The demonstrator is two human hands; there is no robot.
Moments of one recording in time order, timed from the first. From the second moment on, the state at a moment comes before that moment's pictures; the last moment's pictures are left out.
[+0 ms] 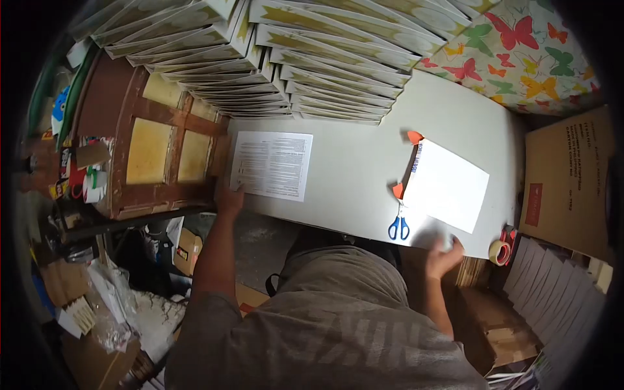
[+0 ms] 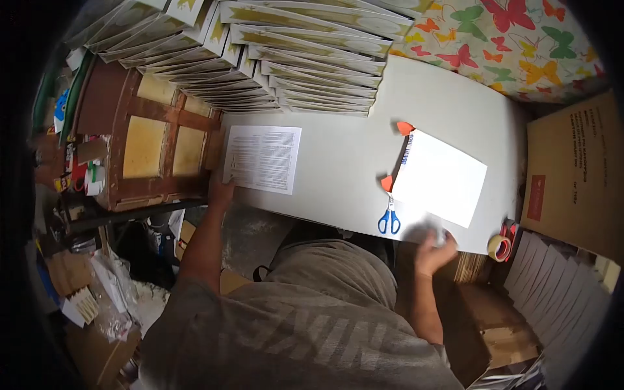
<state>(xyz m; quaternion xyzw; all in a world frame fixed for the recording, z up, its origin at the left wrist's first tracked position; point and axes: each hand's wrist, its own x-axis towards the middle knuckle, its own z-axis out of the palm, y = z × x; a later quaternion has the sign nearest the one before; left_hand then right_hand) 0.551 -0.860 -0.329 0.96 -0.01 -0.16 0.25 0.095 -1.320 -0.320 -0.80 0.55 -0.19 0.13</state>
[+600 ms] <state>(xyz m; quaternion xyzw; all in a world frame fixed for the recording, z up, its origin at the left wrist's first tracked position) 0.428 -0.836 -0.379 0.86 0.17 -0.18 0.45 0.393 -1.140 -0.369 -0.89 0.27 0.06 0.36</state>
